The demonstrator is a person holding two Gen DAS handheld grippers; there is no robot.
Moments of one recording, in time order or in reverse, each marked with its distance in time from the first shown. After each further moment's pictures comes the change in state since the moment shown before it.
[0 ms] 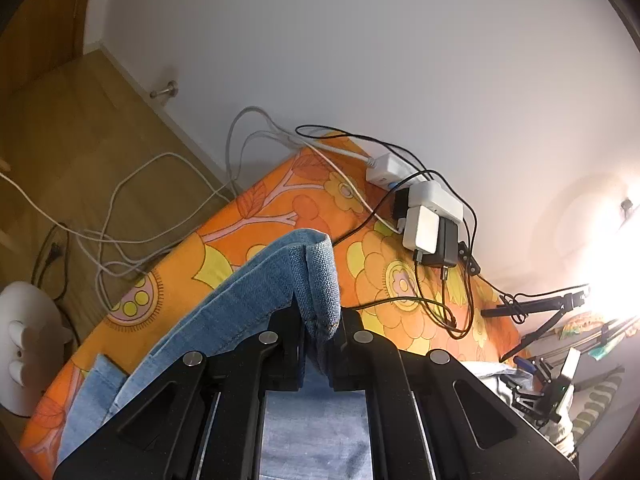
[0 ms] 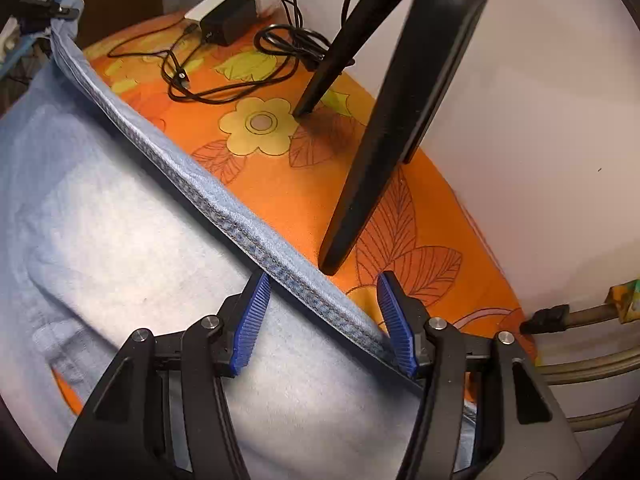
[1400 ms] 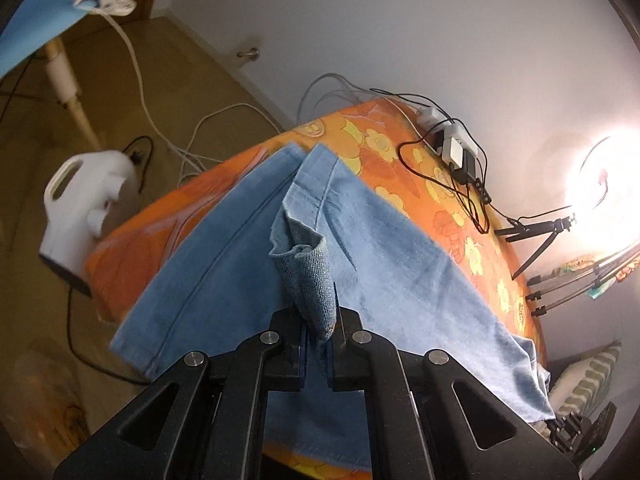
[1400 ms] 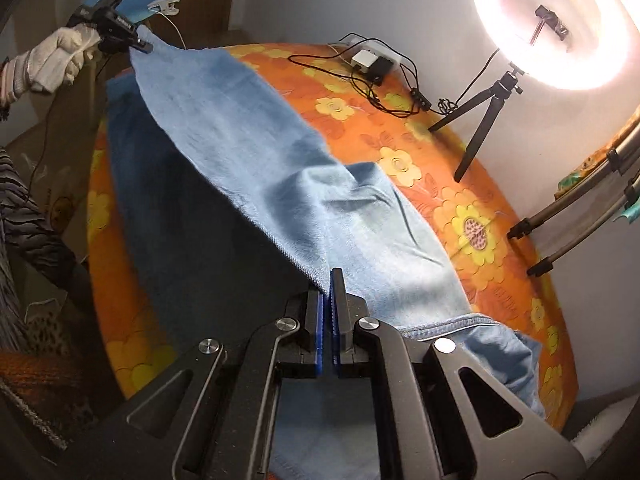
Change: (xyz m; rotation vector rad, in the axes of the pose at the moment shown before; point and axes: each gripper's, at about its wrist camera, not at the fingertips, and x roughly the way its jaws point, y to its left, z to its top) left arm -0.138 0.106 -0.179 -0.103 -0.003 0.034; right arm -0.227 0.226 -0.144 -0.077 -0.120 0.000
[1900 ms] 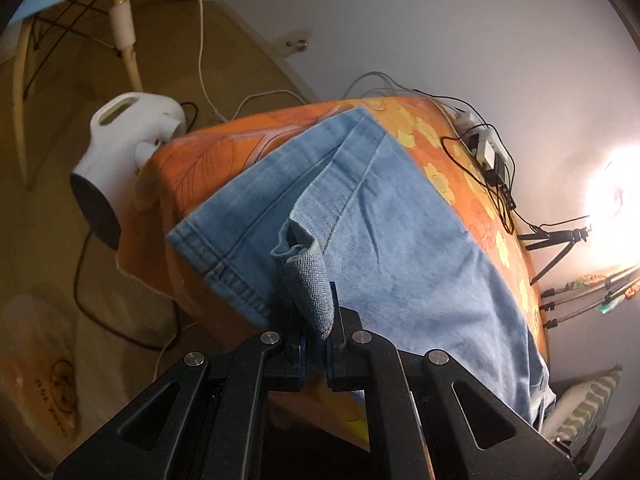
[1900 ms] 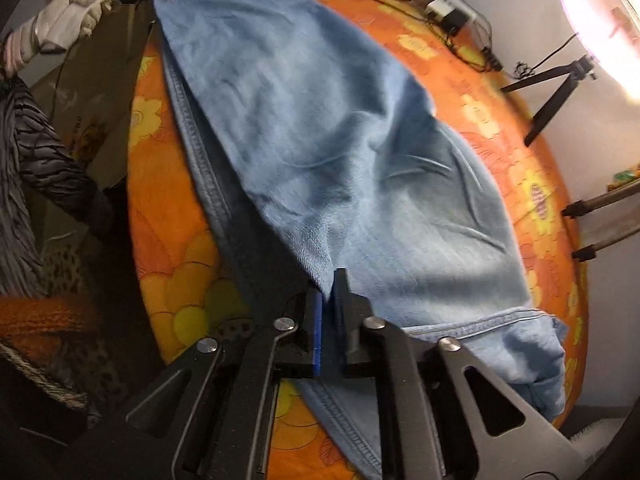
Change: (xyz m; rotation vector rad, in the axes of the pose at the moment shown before) left arm 0.000 0.040 -0.052 -0.117 -0.026 0.055; right arm 0.029 0.049 -0.022 -0.128 0.225 0.134
